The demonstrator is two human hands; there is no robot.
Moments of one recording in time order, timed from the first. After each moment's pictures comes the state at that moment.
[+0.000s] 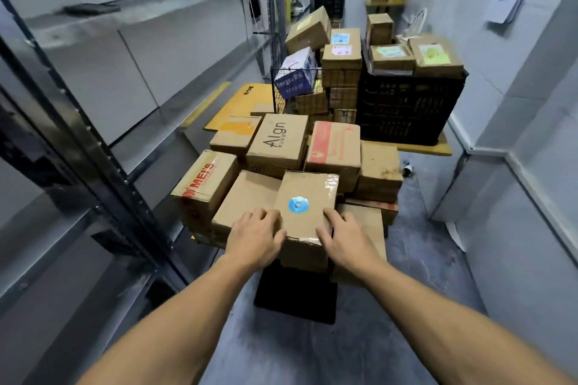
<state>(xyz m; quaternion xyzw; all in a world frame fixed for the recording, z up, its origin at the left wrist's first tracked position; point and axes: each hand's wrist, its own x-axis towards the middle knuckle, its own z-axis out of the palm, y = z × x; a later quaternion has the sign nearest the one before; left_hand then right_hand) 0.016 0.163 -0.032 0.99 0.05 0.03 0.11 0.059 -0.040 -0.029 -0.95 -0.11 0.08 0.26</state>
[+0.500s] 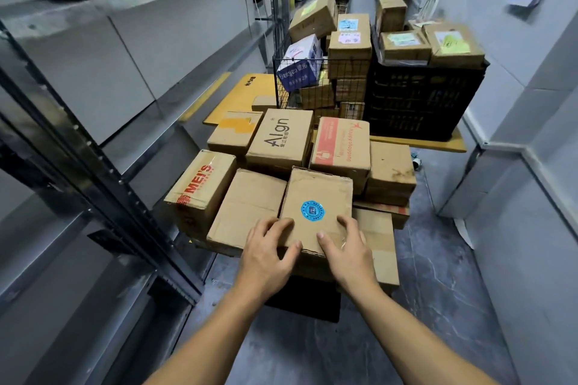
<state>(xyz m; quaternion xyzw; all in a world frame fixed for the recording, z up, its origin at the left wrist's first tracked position) 0.011 0.141 -0.036 0.93 0.06 0.15 0.34 0.063 -0.025 -0.053 -0.86 0.01 0.05 0.52</state>
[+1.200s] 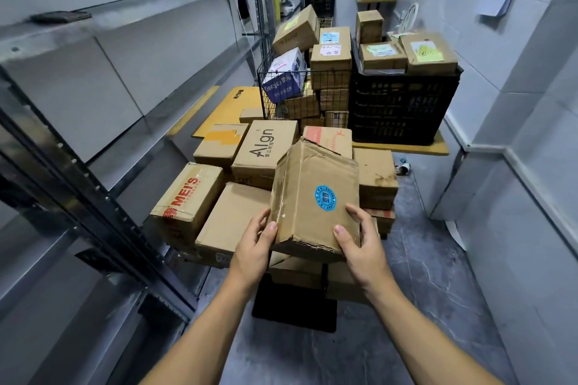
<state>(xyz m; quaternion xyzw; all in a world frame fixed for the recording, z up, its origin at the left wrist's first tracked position) 0.036 0.136 -0.033 0.77 0.10 0.09 0.62 0.072 -0.071 -0.034 -0.73 -0.07 -0.02 0.68</state>
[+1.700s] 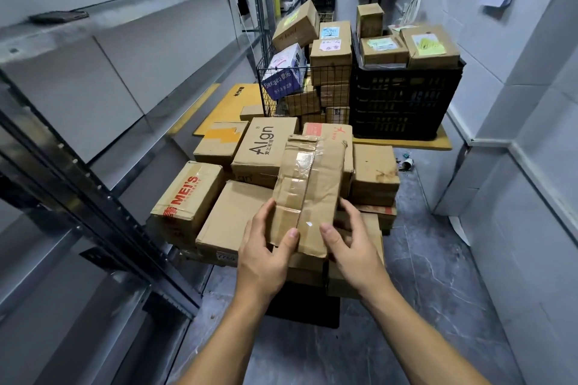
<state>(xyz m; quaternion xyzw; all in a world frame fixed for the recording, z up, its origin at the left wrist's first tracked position) 0.009 0.104 -0.008 0.83 0.07 0.23 0.49 0.054 -0.064 -0.015 -0.74 -0.09 0.04 0.66</state>
